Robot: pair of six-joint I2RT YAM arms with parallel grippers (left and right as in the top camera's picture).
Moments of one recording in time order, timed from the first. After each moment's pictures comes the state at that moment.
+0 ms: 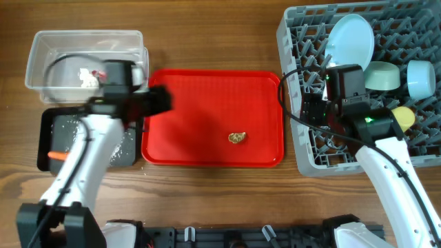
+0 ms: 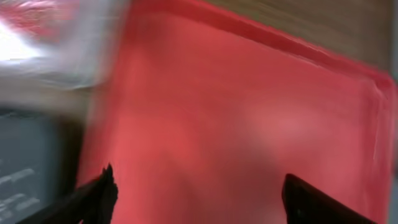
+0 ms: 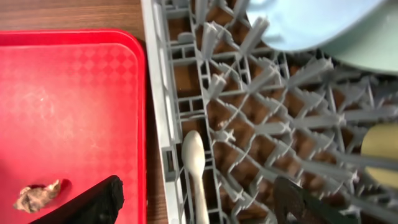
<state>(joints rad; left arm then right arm) -0.09 1.46 1.01 -0.59 0.20 -0.33 0.20 1.24 1.06 -0.86 0.17 0.24</state>
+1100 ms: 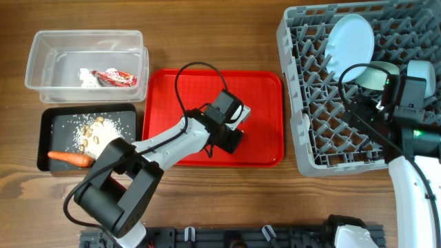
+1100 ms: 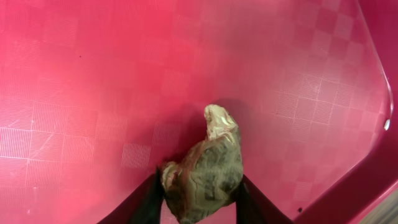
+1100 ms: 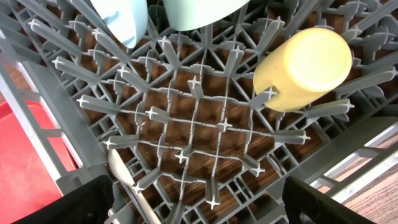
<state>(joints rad) -0.68 1.81 1.01 -0.43 0.20 -0.10 -0.15 1.13 1.06 -0.97 0.16 0.35</state>
